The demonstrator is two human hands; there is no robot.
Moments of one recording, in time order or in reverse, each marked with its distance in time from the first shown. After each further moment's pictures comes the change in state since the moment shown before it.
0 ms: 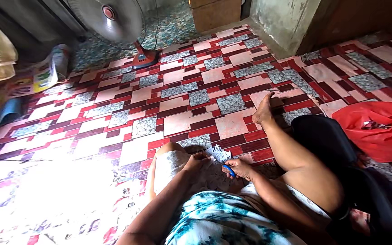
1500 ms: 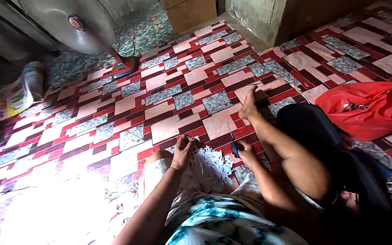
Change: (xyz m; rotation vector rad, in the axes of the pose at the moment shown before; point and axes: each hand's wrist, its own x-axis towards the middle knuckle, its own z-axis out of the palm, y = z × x) left_hand -0.001 0.084 0.020 -0.140 0.092 0.461; right_hand -0.015 -0.003 -0.041 0.154 0.654 -0.167
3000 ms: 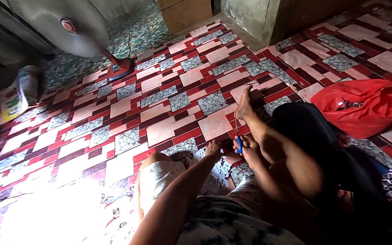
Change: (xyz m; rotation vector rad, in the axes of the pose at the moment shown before) left_hand 0.057 -0.096 0.112 1.288 -0.581 -0.366; right_hand -0.018 -0.029 -0.020 0.299 0.166 -0.047
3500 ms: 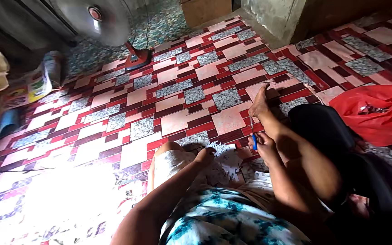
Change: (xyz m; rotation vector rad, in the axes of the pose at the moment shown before) left_hand -0.087 -0.090 -0.010 -0.428 -0.034 0.078; right_hand 0.000 0.007 -0.003 -0.242 -0.017 -0.090
